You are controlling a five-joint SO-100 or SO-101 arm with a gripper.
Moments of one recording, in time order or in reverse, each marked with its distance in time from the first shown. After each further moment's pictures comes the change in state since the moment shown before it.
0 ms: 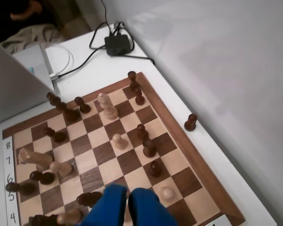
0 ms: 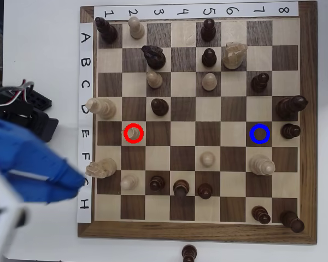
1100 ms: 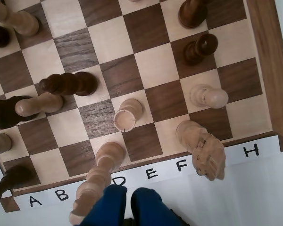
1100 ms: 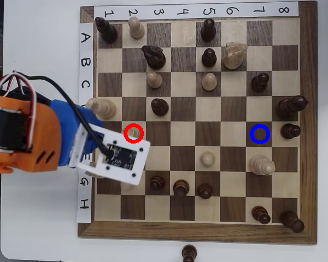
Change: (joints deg) arm -11.8 2.8 43.1 -1.1 0.0
